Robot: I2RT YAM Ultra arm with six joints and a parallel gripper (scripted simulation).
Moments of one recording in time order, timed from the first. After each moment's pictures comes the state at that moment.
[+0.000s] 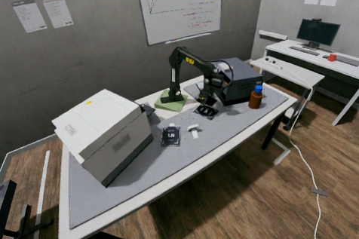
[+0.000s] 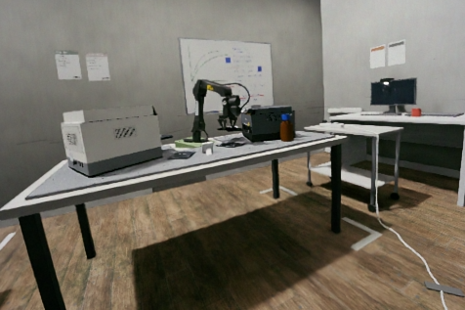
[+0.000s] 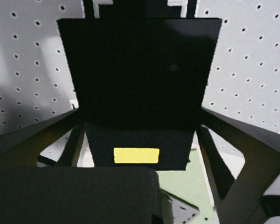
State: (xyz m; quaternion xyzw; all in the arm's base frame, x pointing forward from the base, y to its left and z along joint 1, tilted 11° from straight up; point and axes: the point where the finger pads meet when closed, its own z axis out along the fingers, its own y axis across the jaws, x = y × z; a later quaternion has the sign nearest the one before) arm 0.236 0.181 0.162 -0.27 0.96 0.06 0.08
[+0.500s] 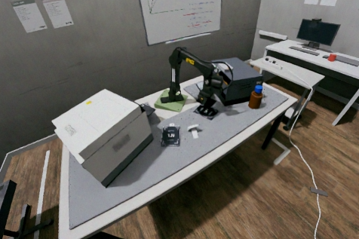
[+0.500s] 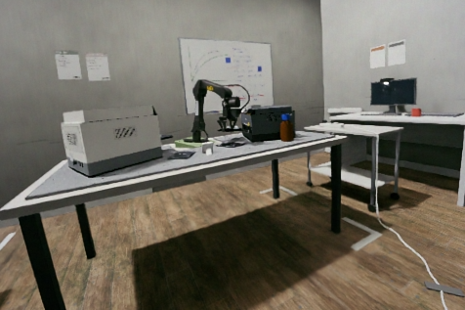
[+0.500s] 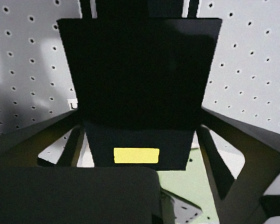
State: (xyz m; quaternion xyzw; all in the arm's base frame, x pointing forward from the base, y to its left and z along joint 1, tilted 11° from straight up) arm 0.233 0.180 0.154 -0.27 0.96 0.05 0.07
